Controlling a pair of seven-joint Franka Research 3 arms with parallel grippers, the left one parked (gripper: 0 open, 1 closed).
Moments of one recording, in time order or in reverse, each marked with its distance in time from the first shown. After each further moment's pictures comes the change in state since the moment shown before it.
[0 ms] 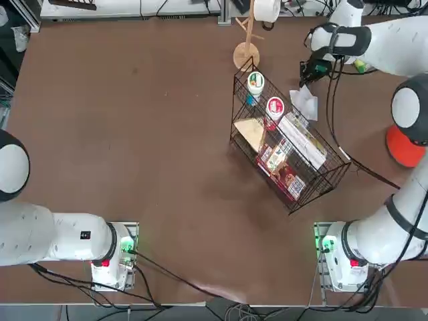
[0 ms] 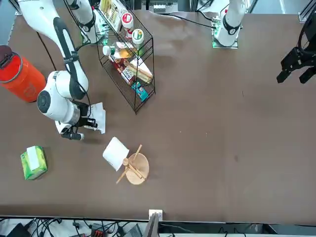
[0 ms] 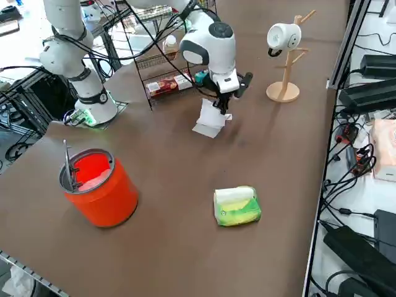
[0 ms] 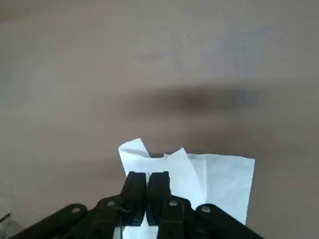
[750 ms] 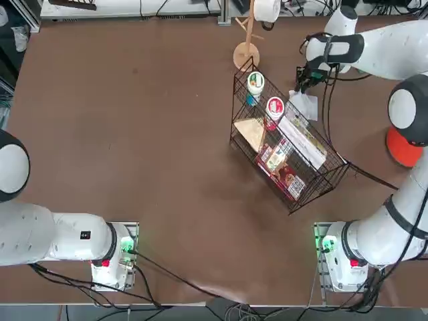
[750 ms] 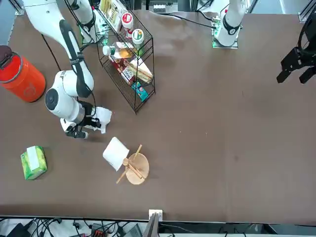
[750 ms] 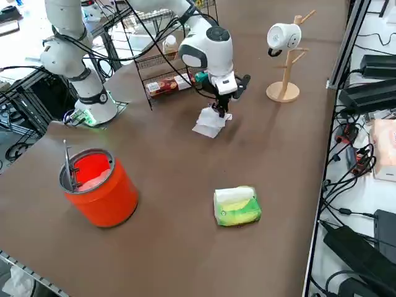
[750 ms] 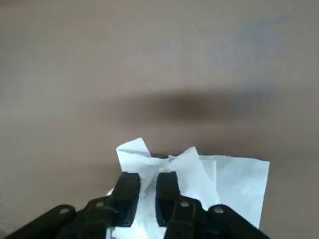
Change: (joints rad) arm 0.024 0.013 0.000 -0.039 0.000 0.063 0.005
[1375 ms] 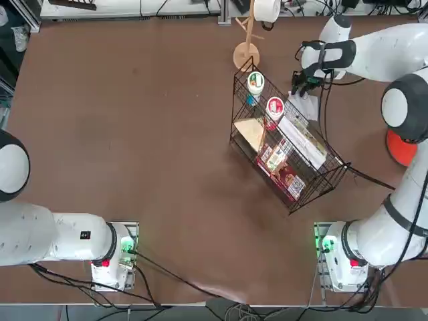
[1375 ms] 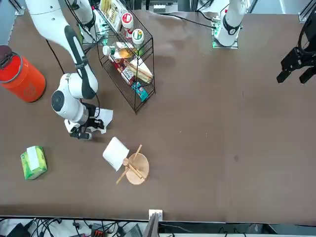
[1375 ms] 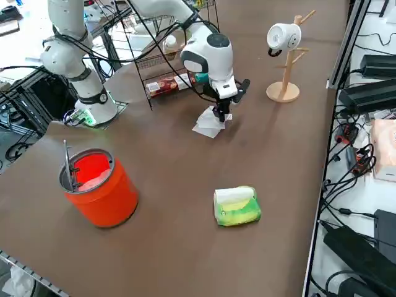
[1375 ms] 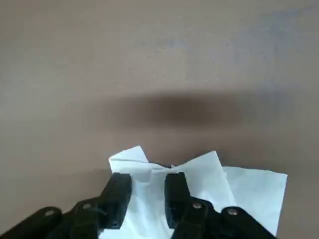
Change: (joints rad) arm 0.019 0.049 0.000 -0.005 0.000 0.072 0.001
